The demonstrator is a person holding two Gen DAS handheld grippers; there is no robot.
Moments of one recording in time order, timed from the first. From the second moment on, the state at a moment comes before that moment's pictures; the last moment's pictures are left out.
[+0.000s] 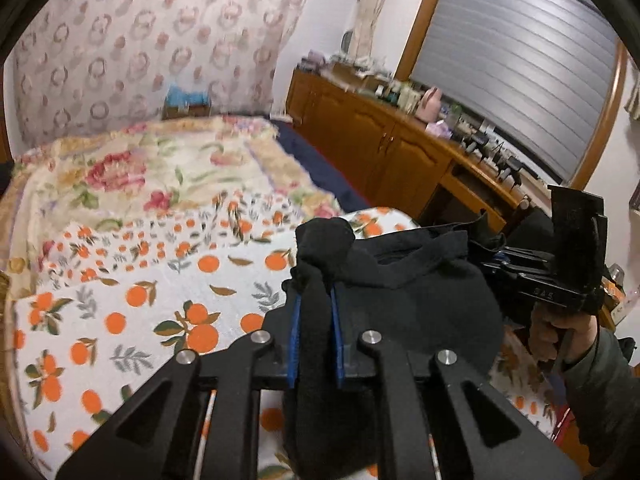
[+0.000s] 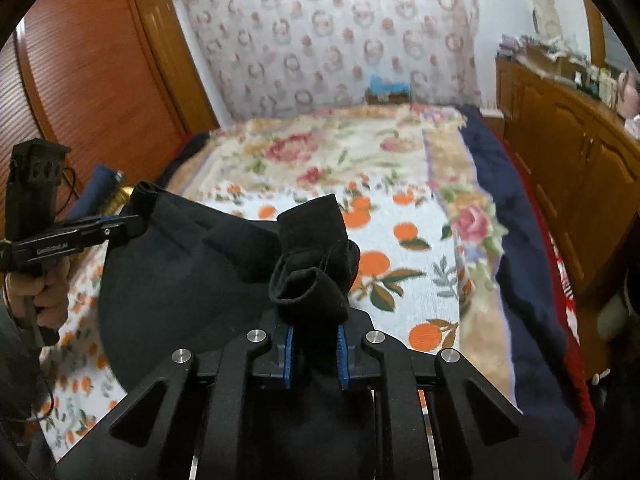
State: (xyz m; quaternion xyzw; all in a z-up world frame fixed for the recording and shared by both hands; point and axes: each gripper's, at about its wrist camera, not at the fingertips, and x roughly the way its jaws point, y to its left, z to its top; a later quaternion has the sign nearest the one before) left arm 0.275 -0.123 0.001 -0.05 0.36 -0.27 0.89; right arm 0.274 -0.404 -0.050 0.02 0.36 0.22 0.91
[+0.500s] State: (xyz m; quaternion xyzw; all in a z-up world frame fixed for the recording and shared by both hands) left arm 0.187 -0.066 0.076 -0.04 0.27 -0.22 0.94; right arm 0.223 -0.338 0.021 0.01 0.27 0.26 0.93
